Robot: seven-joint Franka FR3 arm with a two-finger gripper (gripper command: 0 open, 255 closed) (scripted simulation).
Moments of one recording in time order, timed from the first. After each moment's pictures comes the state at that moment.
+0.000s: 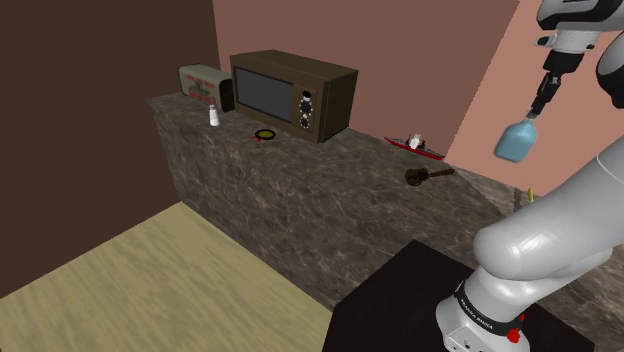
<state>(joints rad) -0.49 -0.15 -0.62 -1.72 -0.16 1.63 -1.36</state>
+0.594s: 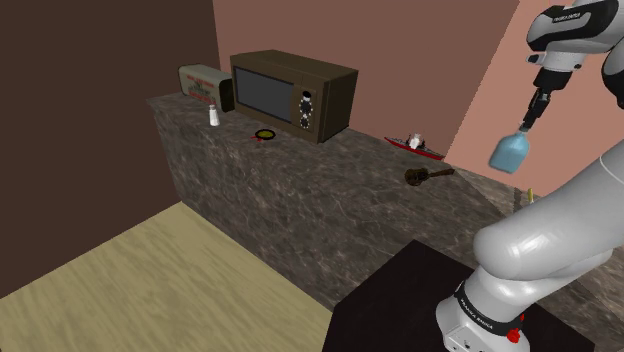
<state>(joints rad) -0.50 -0.17 -0.62 -1.86 -0.18 1.75 -1.34</state>
